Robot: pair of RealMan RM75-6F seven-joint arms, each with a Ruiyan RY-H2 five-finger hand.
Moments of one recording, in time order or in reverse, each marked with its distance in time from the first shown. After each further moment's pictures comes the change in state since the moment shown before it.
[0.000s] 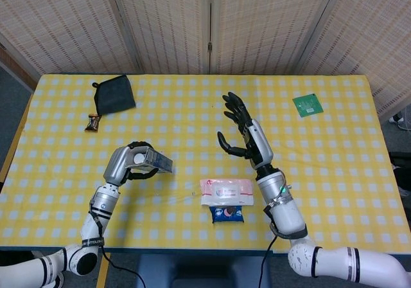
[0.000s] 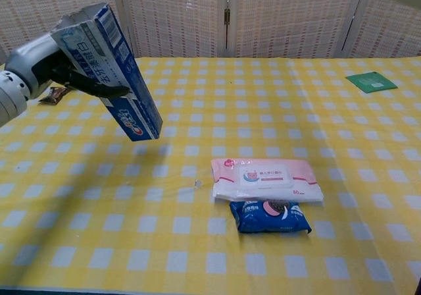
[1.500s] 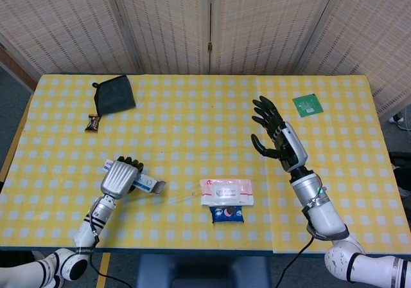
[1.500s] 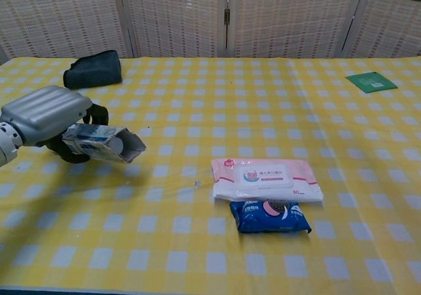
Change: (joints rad) left arm -0.002 -0.050 0.190 0.215 0.079 -0.019 0.688; right arm -0.142 0.245 -0.062 0.014 -0.164 -0.129 0.383
